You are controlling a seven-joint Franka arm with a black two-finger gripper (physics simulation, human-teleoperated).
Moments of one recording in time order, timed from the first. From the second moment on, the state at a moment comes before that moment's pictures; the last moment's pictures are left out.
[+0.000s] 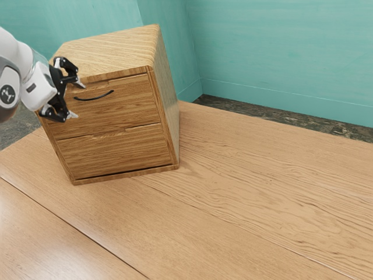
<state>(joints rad) 0.59 -0.25 -0.15 -1.94 -0.06 2.38 1.72</state>
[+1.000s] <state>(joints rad) 0.58 -0.23 -0.15 -1.99 -0.06 2.36 1.81</state>
